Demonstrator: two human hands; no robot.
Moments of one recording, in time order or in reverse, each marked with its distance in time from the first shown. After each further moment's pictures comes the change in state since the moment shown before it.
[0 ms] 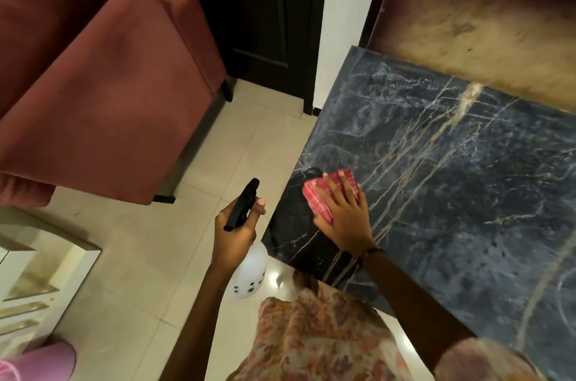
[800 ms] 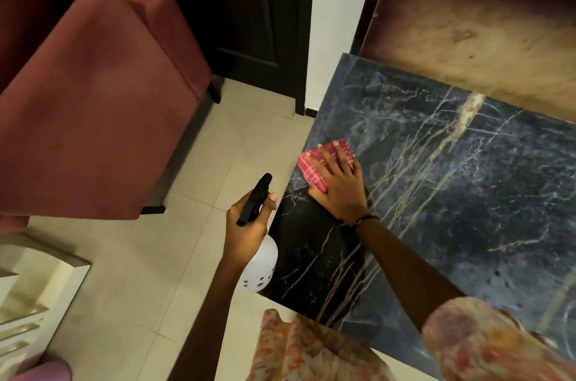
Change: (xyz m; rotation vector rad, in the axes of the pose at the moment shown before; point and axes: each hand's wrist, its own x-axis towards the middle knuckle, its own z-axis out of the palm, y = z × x) left_hand 0.077 0.023 0.053 0.022 -0.079 0.010; right_hand 0.112 0.043 -0.028 -0.041 -0.011 0.013
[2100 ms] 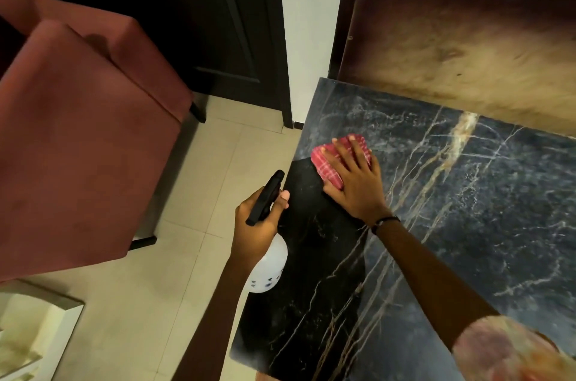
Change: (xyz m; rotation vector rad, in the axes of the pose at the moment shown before) left_hand 0.089 0.044 0.069 0.003 -0.138 0.097; right_hand 0.064 0.090 -0.023 -0.002 0.094 0.066
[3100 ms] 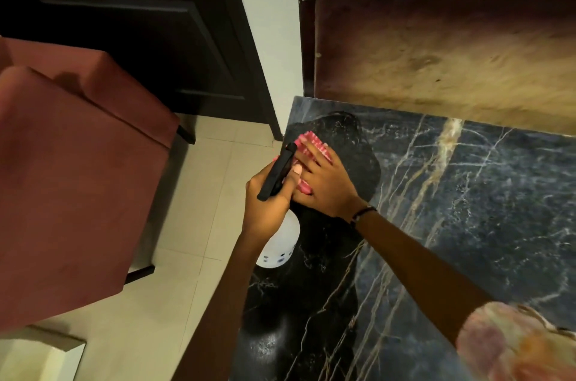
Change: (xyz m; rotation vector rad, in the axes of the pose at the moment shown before) left_hand 0.075 0.048 0.063 0.012 -0.062 0.067; right_hand 0.059 0.004 -0.001 0.031 0.168 -0.265
